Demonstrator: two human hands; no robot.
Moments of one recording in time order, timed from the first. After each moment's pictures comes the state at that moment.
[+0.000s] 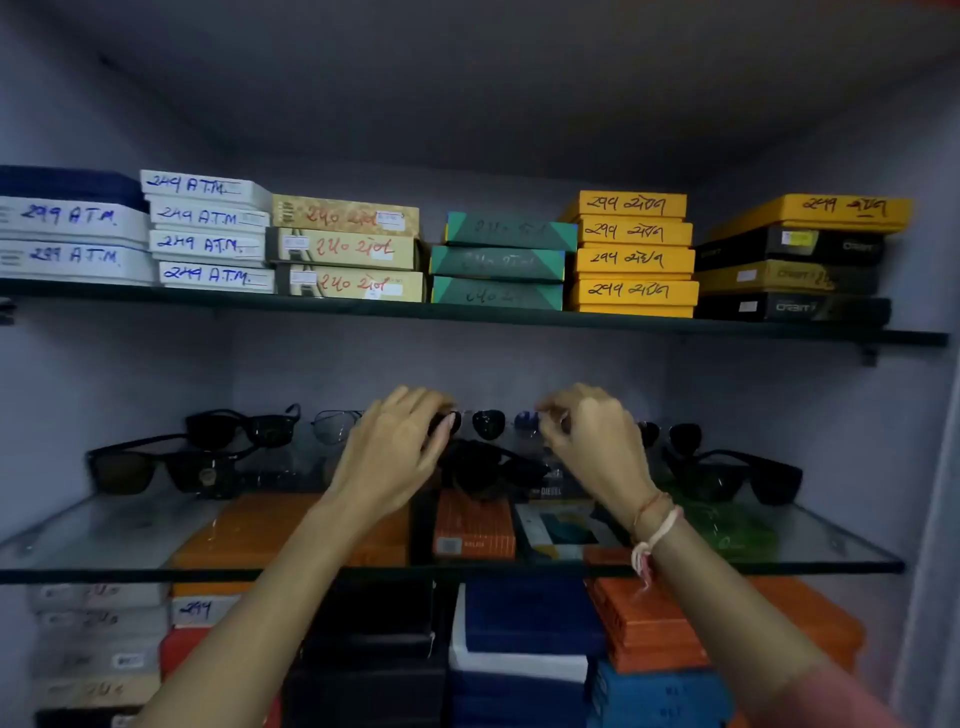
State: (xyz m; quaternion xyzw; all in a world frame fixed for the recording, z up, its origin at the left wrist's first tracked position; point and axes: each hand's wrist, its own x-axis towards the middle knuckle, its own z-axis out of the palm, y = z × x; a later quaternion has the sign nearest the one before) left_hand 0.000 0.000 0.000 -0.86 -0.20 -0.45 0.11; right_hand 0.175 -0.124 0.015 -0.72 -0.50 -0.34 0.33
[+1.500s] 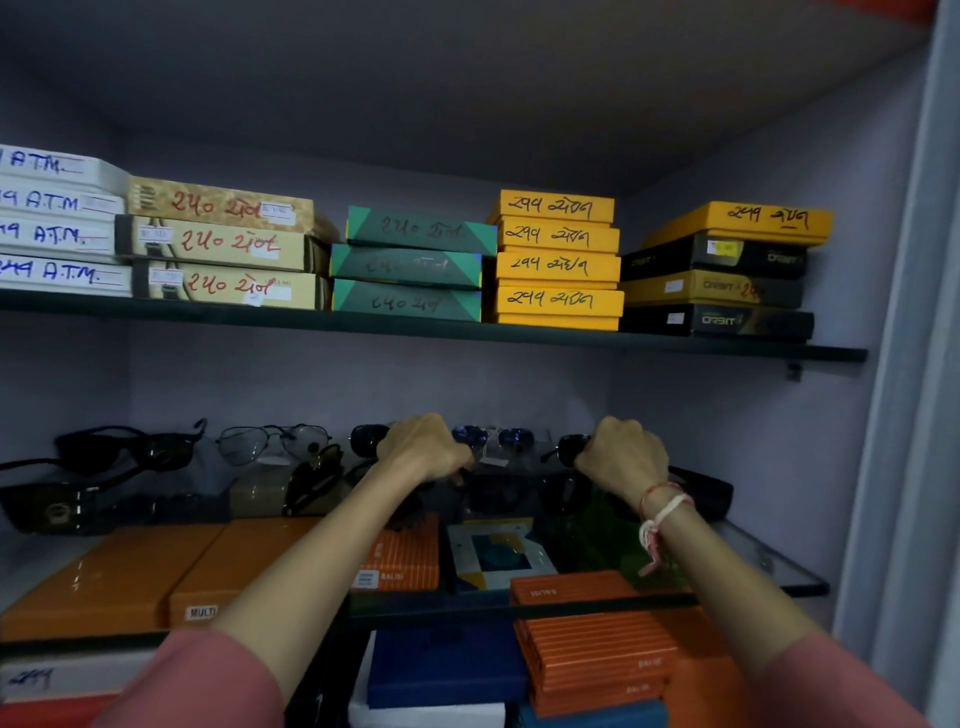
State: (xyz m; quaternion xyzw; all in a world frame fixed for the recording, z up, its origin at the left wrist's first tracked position) left_hand 0.135 -0.006 0.026 -0.87 -0.41 -0.21 -0.18; right_hand 0.278 -0.152 0.025 -0.90 -0.34 -0.16 0.22
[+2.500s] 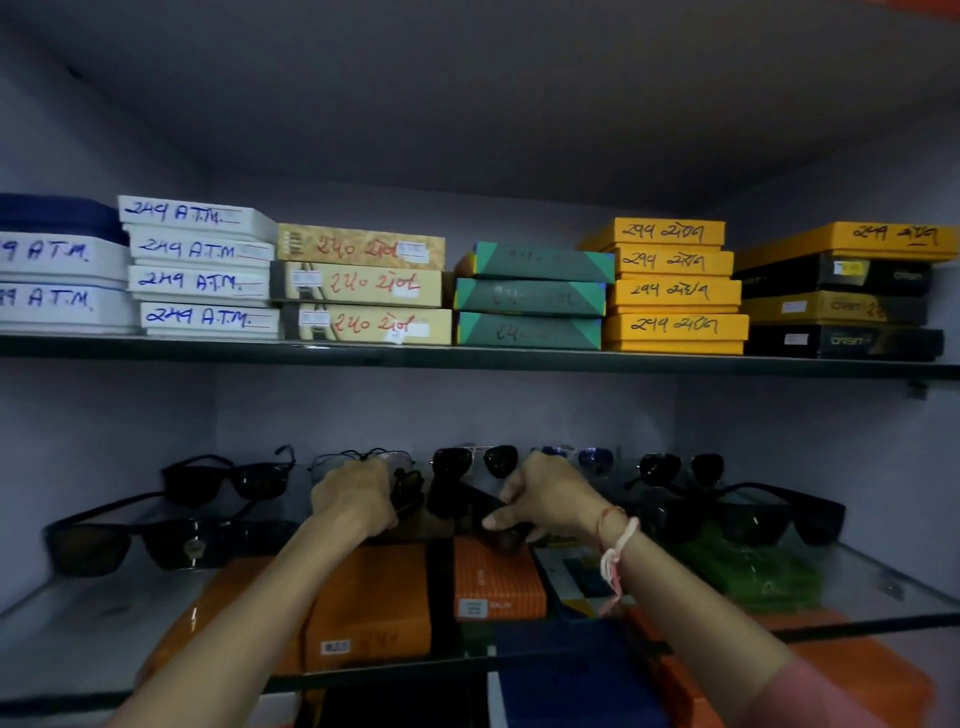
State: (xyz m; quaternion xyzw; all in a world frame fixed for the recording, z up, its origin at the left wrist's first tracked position) left_hand 0.000 0.080 0.012 -0.86 -0.49 -0.13 -0.01; right_hand 0.152 -0.051 0.023 -0.80 -0.51 0.09 0.30
